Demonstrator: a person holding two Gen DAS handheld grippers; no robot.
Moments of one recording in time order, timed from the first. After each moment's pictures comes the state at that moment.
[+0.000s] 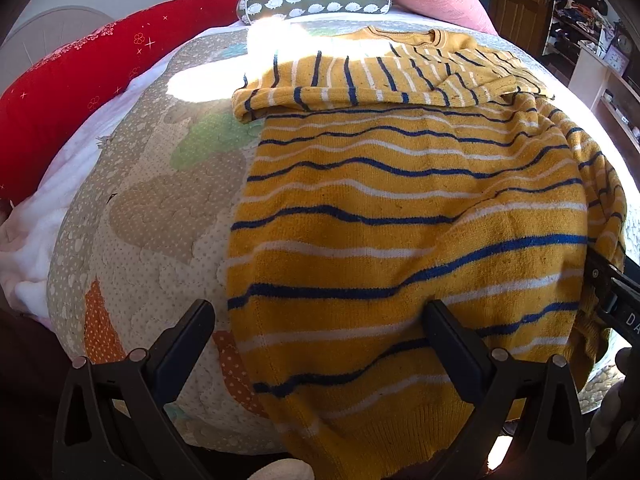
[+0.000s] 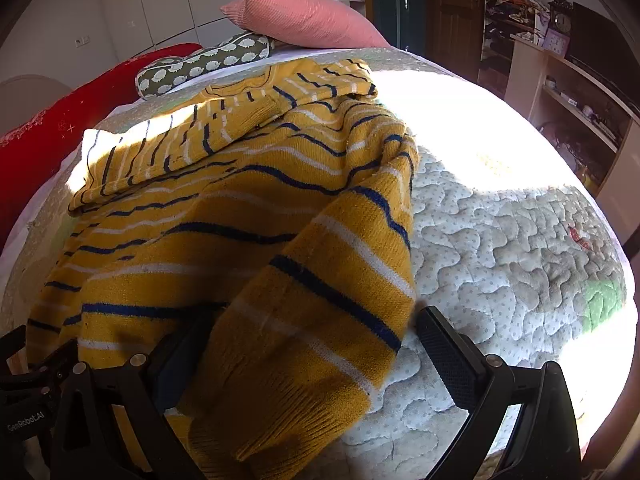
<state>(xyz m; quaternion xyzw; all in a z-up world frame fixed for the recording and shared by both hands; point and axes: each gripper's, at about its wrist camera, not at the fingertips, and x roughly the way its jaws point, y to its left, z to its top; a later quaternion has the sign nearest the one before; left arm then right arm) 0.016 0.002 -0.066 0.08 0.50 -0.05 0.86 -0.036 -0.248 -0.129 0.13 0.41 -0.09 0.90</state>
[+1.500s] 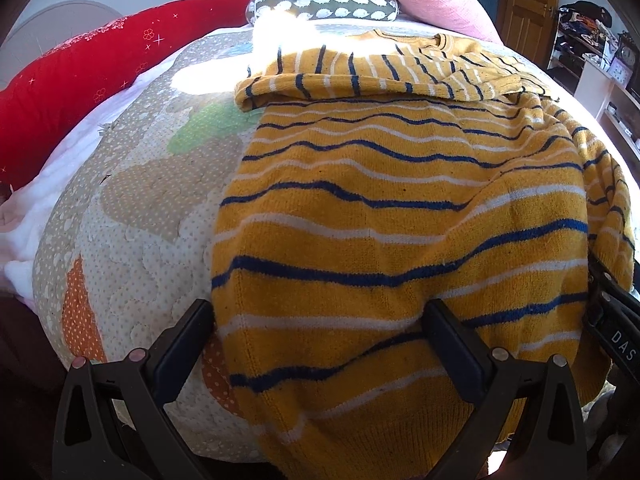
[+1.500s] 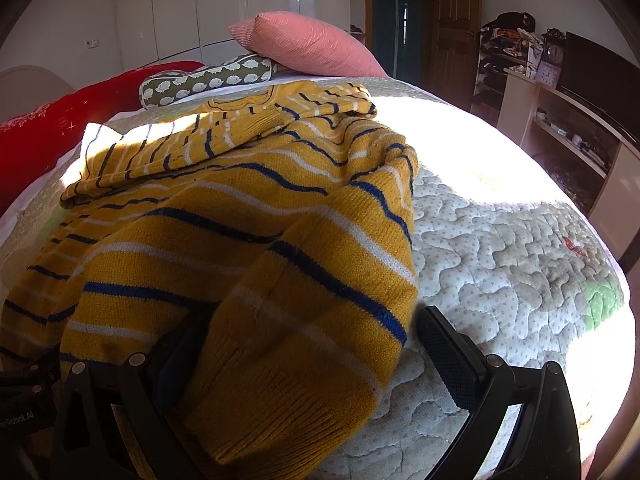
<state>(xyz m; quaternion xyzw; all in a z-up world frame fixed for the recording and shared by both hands) 0.011 -0.001 -0.083 0.06 0.48 -0.03 0.87 -0.033 -0.217 -0.123 0.08 0.36 -0.12 0.92</state>
